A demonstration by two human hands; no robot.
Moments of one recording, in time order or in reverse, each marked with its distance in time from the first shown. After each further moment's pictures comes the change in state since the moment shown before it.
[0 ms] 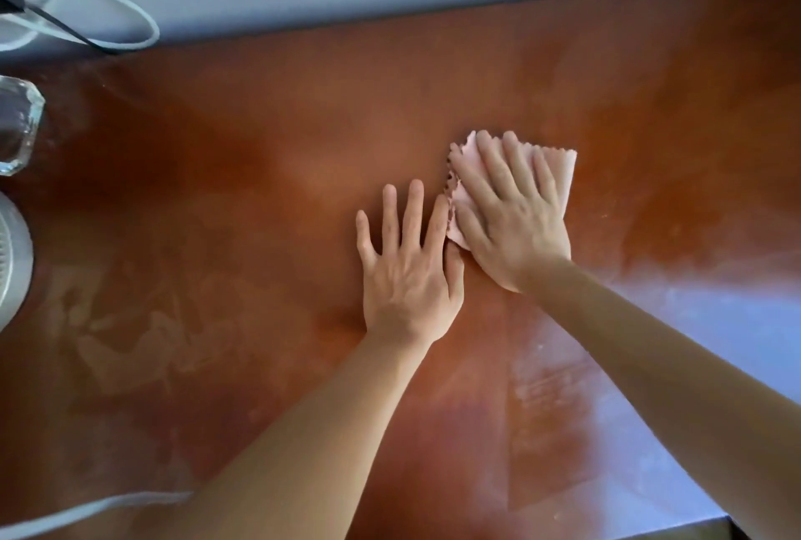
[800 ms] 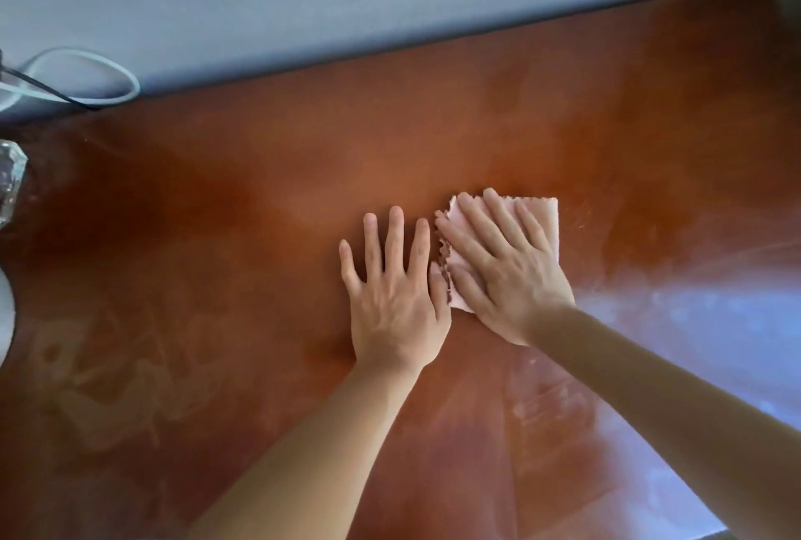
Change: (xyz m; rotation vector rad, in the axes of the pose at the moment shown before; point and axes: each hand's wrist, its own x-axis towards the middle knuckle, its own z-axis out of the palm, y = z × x) left_hand 0.000 0.000 -0.003 0.025 -0.006 0.005; right_hand -0.040 0.008 0.007 -0.013 -0.020 -0.086
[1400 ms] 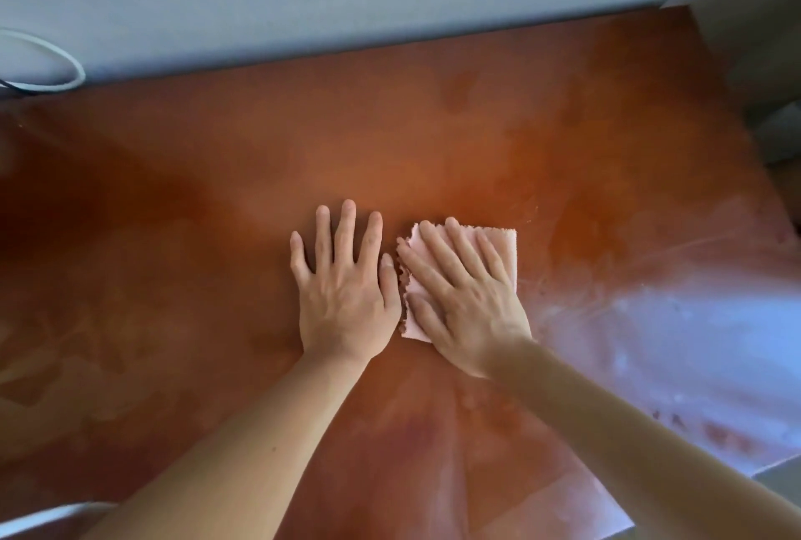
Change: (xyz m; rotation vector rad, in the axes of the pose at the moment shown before) left_hand -0.001 0.000 0.002 -0.024 0.036 -0.007; right_hand -0.043 -0.009 0.009 0.038 0.024 -0.004
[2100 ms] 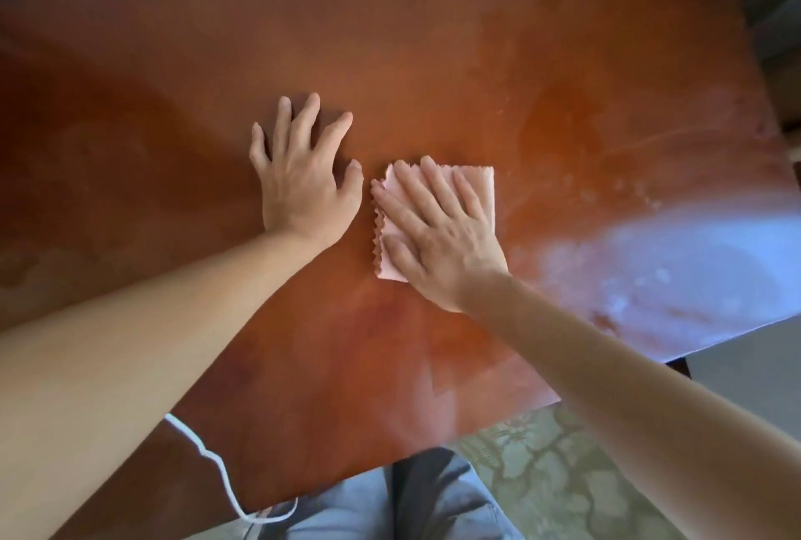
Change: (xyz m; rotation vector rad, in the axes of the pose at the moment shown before) left_hand -0.002 -0.007 -0.010 -0.172 -0.003 0.040; right_hand -0.047 -0.018 0.008 -0.006 -0.077 0.030
